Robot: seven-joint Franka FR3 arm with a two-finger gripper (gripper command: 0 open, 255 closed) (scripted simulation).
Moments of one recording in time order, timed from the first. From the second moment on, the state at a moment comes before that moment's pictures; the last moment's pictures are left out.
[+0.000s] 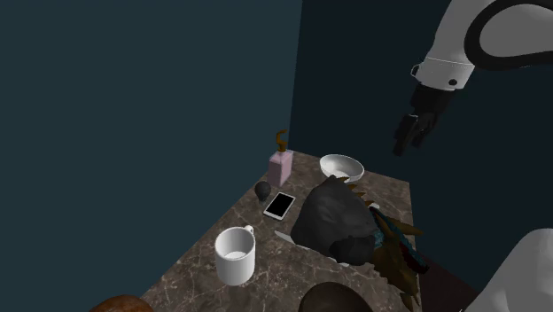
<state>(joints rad) 0.00 -0.81 -0.06 -2.35 -0.04 1.60 0.01</state>
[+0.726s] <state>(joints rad) 0.04 -0.56 0.01 -2.34 0.02 1.85 0.09</state>
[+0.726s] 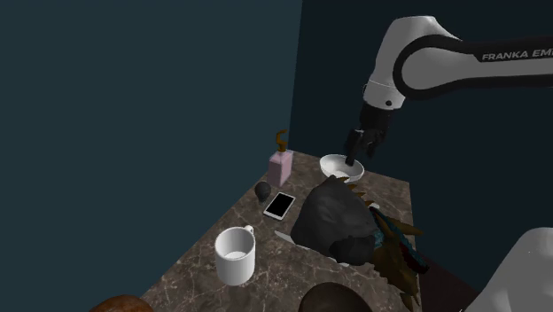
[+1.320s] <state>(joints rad) 0.07 -0.27 0.08 -2.24 0.04 2.06 0.17</state>
